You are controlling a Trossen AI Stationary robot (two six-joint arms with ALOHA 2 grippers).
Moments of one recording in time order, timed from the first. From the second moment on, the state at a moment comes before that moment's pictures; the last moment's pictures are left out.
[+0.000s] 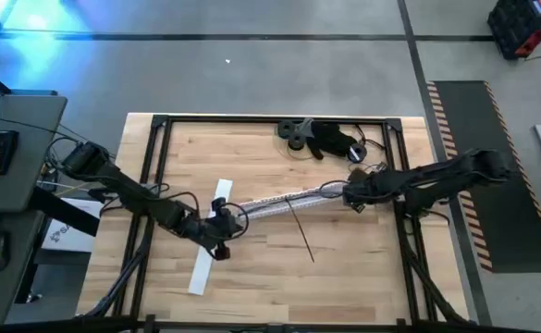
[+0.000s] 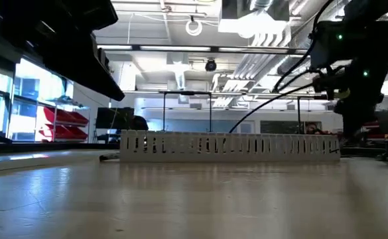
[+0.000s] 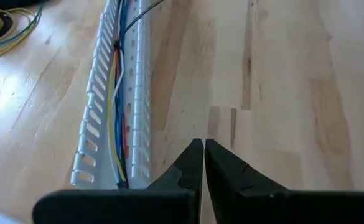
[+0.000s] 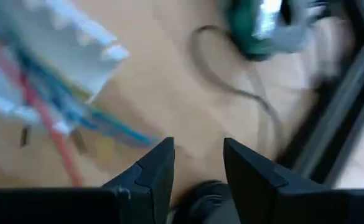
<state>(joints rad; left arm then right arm) -0.49 1.43 0.69 -0.08 -0.51 -0.39 0.05 1.21 0.62 -1.02 0.55 0.76</state>
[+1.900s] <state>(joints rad) -0.49 1.61 0.69 0.05 -0.48 -0.41 -0.08 1.26 0.65 -0.90 0.32 0.60</state>
